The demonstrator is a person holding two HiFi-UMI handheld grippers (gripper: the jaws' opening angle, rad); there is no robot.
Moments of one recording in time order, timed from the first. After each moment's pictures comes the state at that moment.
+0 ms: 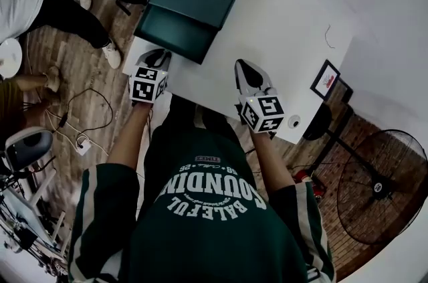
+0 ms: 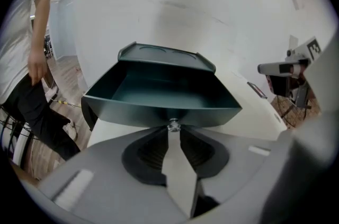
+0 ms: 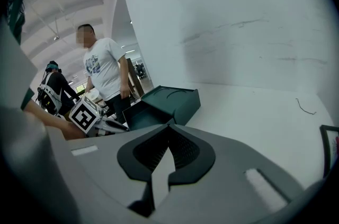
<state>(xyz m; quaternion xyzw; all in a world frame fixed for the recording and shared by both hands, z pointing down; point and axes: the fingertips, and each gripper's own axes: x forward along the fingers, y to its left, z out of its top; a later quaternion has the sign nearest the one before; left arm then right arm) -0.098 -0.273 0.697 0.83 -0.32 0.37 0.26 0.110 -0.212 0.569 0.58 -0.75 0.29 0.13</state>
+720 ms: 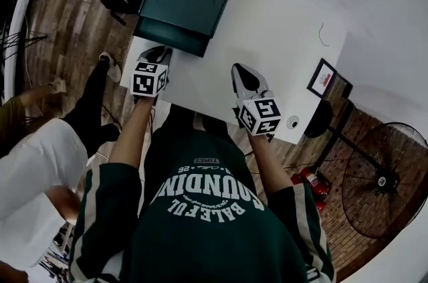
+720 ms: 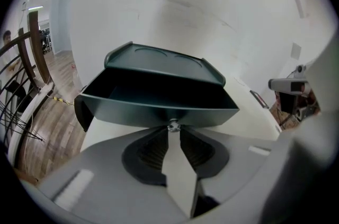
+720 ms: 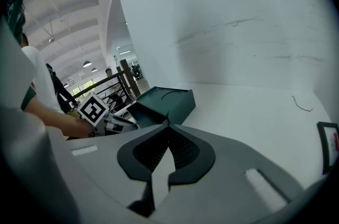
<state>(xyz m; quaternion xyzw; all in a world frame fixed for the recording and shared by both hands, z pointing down) -0.066 -0.311 0.697 0.83 -0.31 0.36 0.28 0.121 -0.215 0.571 0.60 -0.73 0.30 0.13</state>
